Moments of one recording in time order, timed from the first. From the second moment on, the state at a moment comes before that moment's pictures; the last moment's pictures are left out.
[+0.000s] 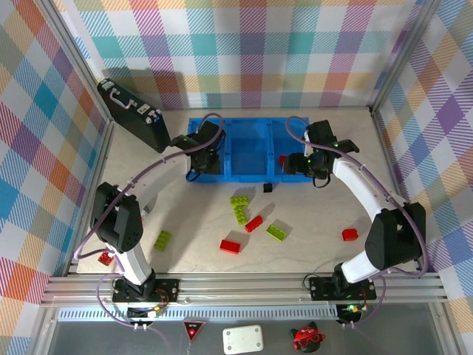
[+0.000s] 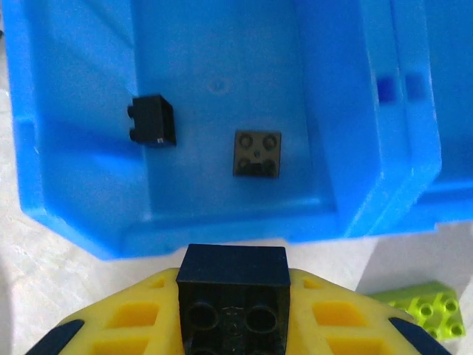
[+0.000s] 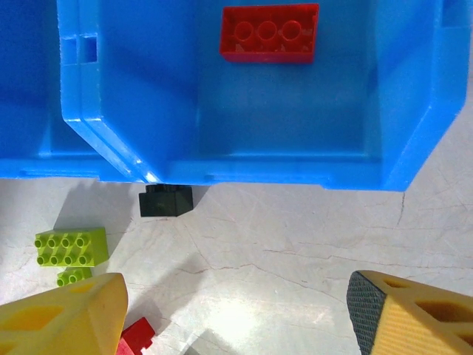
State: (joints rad) left arm -0.53 1.76 1.50 -0.87 -0.25 -0.38; right arm 0.30 1.50 1.26 -0.86 -0.12 0.34
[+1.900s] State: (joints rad) left arm -0.39 2.26 1.88 -0.87 -0.19 -0.40; right arm 0.33 1.40 1.20 -0.92 -0.12 0.36
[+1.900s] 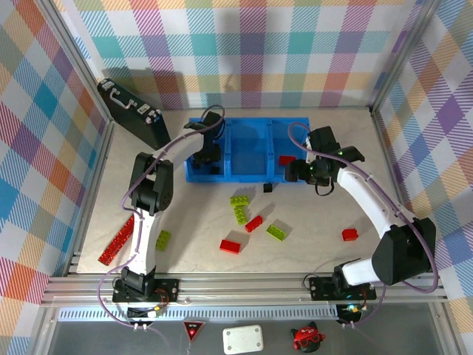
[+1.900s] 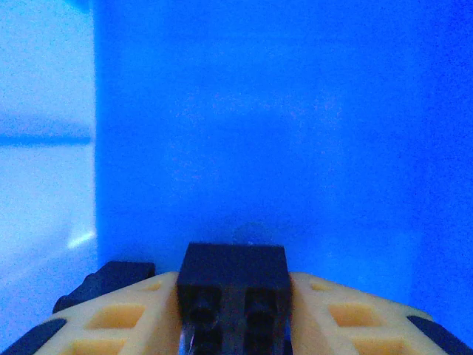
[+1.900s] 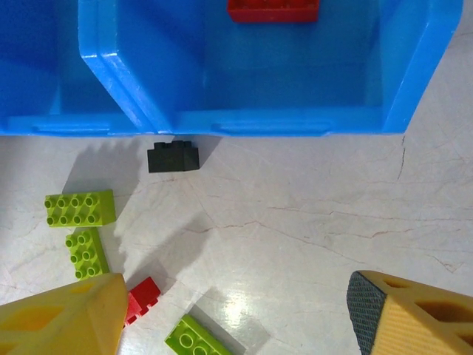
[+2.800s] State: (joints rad) left arm -0.38 1.84 1.65 -0.94 -0.17 -0.39; right arm 0.55 1.41 1.22 -0.92 -0.11 0.44
